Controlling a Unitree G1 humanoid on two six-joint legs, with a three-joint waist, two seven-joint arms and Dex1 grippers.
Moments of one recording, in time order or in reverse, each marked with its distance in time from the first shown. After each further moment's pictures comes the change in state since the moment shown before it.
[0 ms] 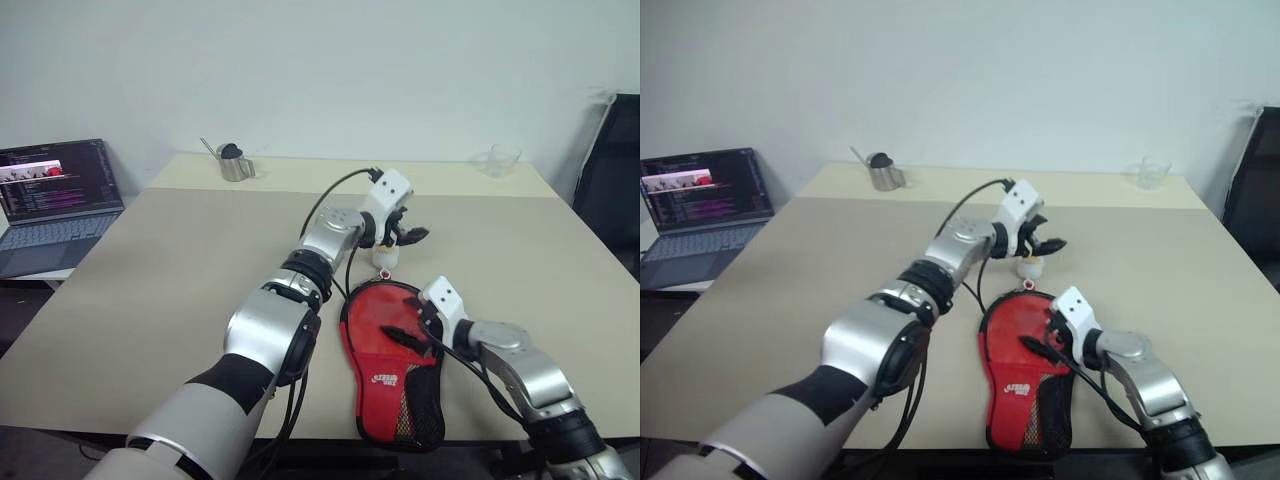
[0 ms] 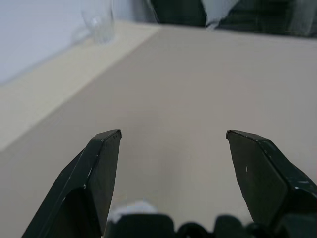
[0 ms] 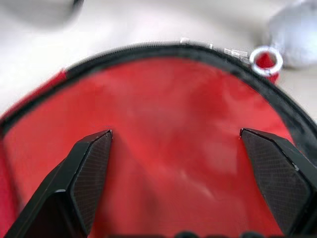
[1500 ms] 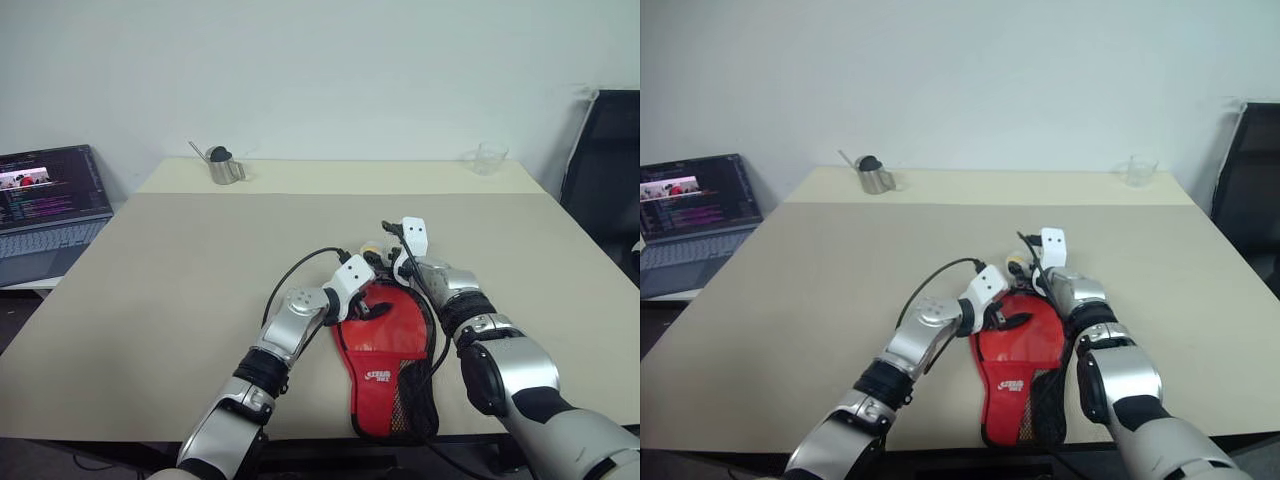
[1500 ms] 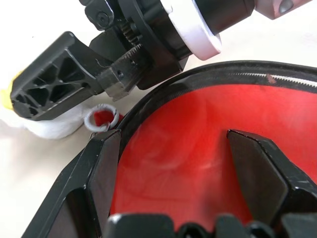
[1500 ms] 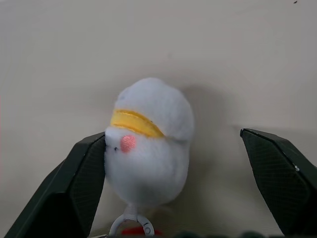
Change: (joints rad) left arm 0.745 0.097 -0.268 -0.815 0.005 0.214 0.064; right arm -0.846 0.445 -0.300 1.315 -0.016 -0.208 -0.542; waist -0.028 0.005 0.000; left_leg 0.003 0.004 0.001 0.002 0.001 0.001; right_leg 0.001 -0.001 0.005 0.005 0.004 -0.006
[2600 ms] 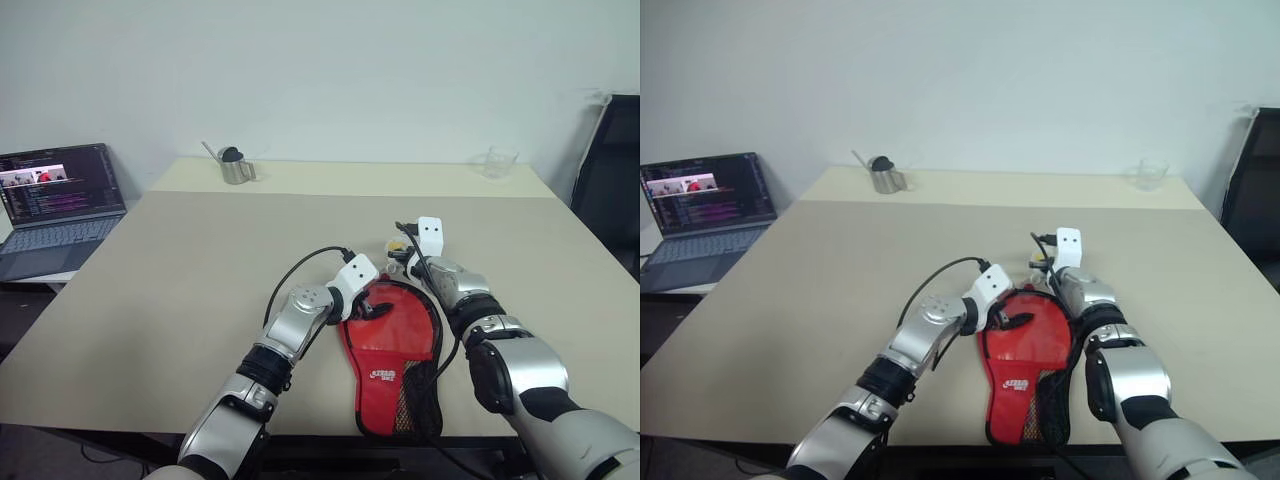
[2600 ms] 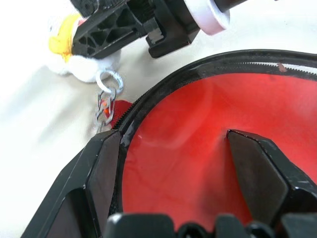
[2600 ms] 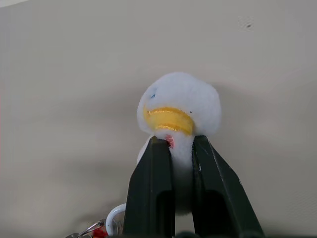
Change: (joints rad) left arm -0.033 -0.014 -0.046 0.029 0.003 0.035 0.013; right arm 0.035 -0.065 -0.028 -0.012 -0.033 -0.066 -0.055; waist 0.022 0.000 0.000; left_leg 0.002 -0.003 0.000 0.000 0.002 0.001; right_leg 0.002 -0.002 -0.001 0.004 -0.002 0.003
